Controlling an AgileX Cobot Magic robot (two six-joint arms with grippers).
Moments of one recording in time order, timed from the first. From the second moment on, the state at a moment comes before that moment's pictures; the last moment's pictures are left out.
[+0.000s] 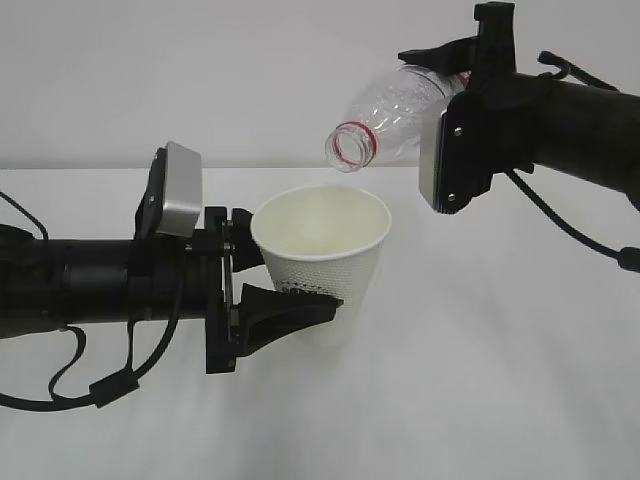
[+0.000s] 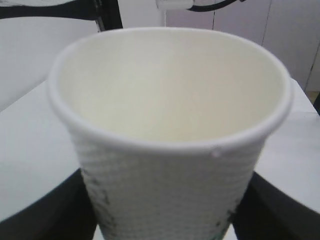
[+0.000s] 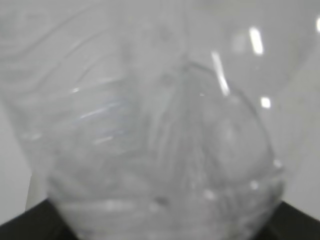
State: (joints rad) left arm -0.43 1.88 -0.73 1.10 -1.15 -0.44; right arm 0.28 1.64 -0.87 -0.55 -0.61 -1.12
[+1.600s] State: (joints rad) left arm -0.43 1.88 -0.73 1.10 -1.15 -0.40; right arm 0.28 1.64 -0.87 -0.55 -0.61 -1.14
